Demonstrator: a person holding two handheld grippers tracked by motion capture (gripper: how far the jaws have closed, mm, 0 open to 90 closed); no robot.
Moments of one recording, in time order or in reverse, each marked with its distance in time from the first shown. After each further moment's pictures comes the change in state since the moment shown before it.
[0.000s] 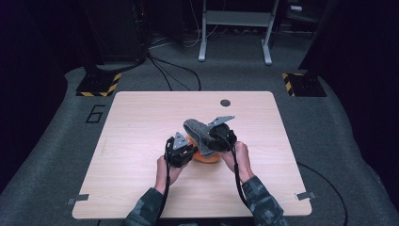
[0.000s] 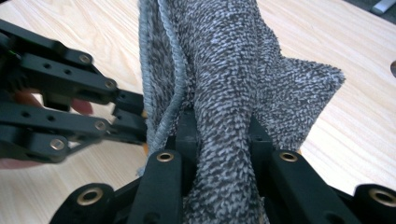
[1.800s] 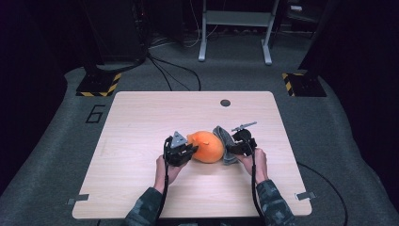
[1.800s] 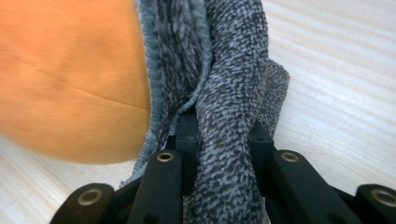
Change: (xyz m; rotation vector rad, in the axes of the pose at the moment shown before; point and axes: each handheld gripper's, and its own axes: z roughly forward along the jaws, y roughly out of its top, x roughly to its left) left arm 0.007 -0.002 0.001 -0.005 -0.027 -0.019; right arm -0.073 -0.073 0.024 0.151 -0.041 0.256
